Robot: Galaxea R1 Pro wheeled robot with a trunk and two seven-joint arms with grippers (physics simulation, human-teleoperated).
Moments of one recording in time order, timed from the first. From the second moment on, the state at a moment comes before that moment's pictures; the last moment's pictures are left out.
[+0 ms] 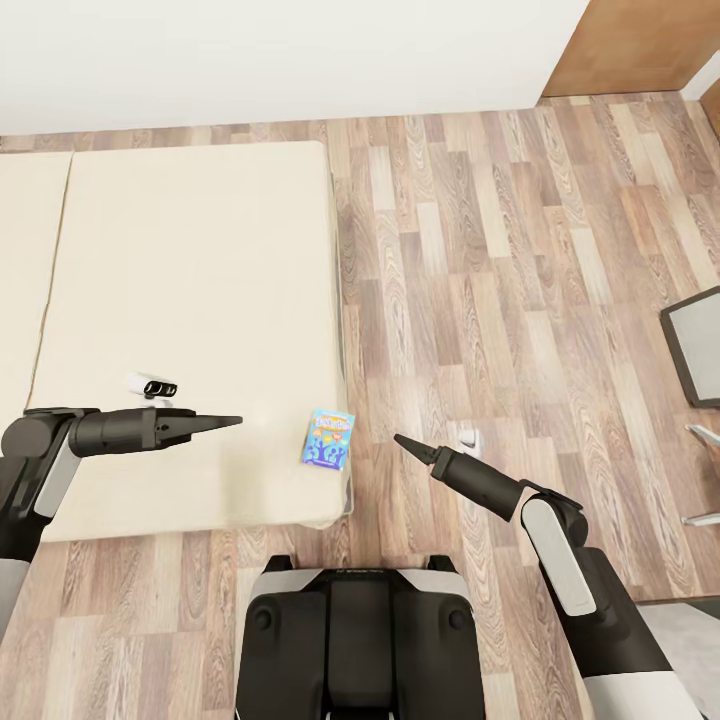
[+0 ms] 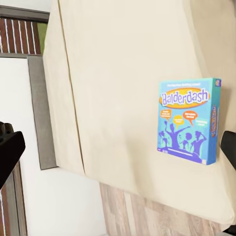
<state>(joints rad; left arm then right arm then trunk) -0.80 0.43 0.02 -1.27 0.34 1.03 -1.57 -0.50 -0.06 0.04 -1.44 -0.76 0.71 0.52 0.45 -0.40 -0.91</state>
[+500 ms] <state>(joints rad) -0.80 0.42 0.02 -1.27 0.34 1.03 -1.57 -0.50 -0.06 0.04 -1.44 -0.76 0.71 0.52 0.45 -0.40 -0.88</state>
